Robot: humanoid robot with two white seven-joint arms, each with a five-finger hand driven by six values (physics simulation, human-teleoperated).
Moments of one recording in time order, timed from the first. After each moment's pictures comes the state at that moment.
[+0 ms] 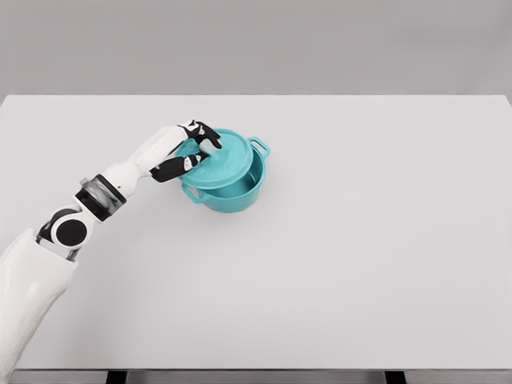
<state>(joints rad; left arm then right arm) -0.38 0.39 -0.40 -1.35 -0.24 -0.43 -0.20 -0.03 0.00 0.10 0.13 0.06 -0.28 0.38</state>
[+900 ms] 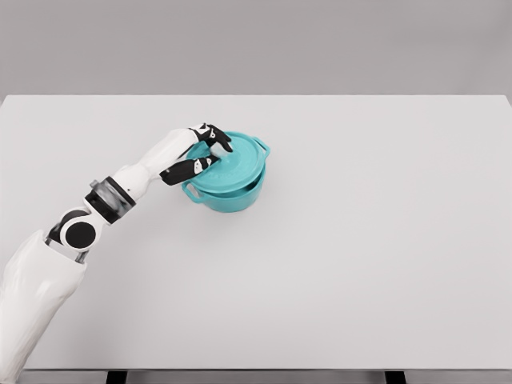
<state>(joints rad) -0.38 0.37 -0.42 -1.36 -0.24 -0.45 -0.20 -0.03 0.00 0.10 0.13 0.06 -0.28 0.38</state>
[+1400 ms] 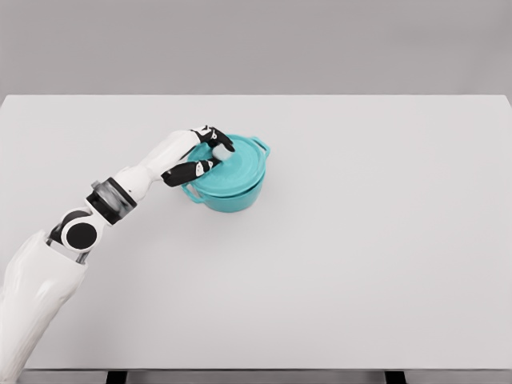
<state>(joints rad) -0.38 0.37 -0.43 -1.36 -0.24 -0.45 -0.20 -0.03 0.00 0.10 0.13 0.06 -0.28 0.38</state>
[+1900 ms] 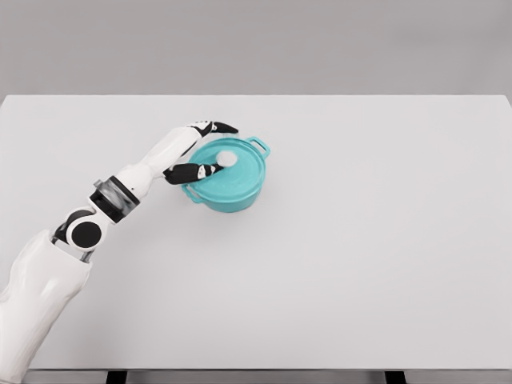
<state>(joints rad) -0.39 0.35 -0.42 -1.34 -0.26 -0.45 -0.17 -0.03 0.00 0.10 0.13 0.06 -0.28 0.38</state>
